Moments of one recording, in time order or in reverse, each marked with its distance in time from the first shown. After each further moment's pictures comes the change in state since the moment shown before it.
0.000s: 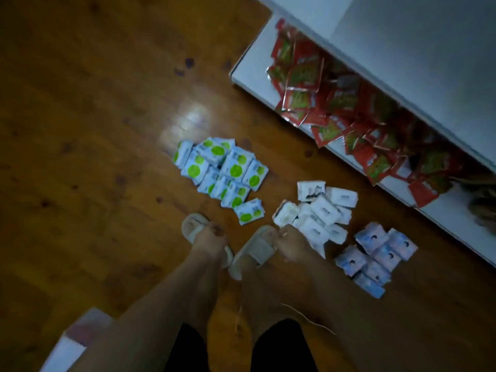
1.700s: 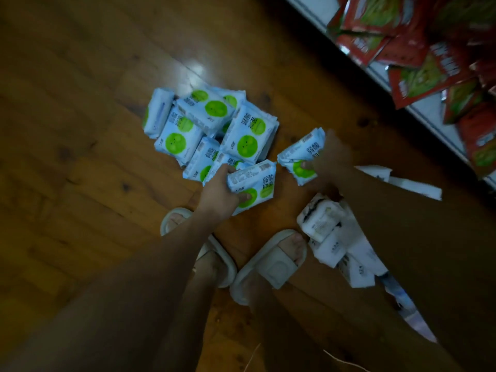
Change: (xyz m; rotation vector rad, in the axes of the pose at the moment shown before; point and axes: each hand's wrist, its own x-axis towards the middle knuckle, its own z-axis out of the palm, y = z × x) left_hand 0.296 -0.050 0.088 -0.187 -0.018 0.251; right_hand 0.374 0.002 0.022 -0.118 0.261 -0.196
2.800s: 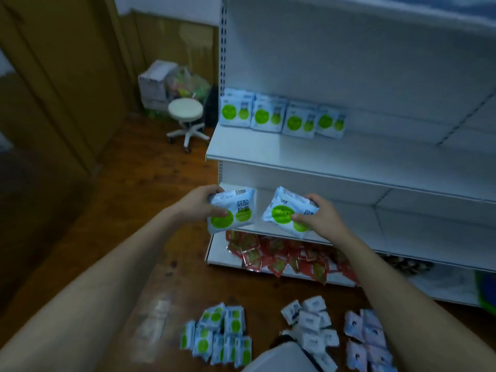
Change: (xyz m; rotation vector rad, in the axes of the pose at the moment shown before) left_hand -0.463 0.584 -0.357 0.564 -0.242 0.826; right_hand -0.586 -0.306 -0.451 0.514 0.607 -0.319
